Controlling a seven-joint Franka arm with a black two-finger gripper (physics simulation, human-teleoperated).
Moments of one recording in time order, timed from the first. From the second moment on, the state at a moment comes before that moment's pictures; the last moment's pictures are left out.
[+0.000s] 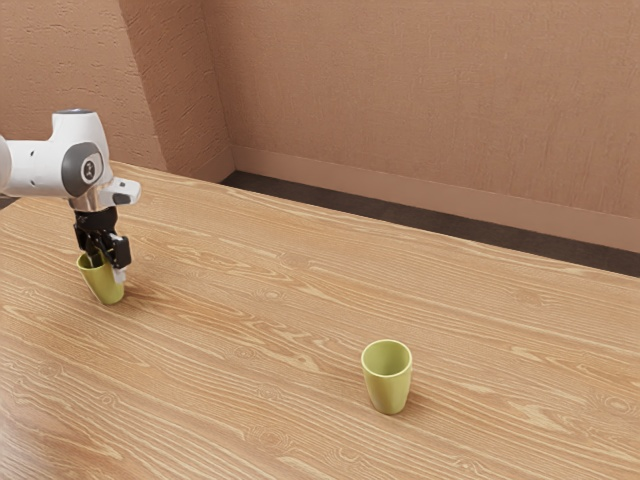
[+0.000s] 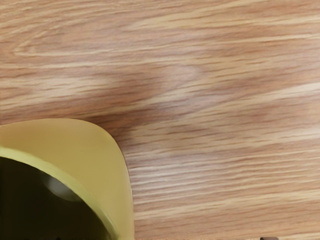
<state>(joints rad) 0.47 0.49 -0.02 -1.64 0.09 1.98 0.55</state>
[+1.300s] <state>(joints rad) 0.48 0.49 -0.01 -1.64 0.09 2.00 0.56</state>
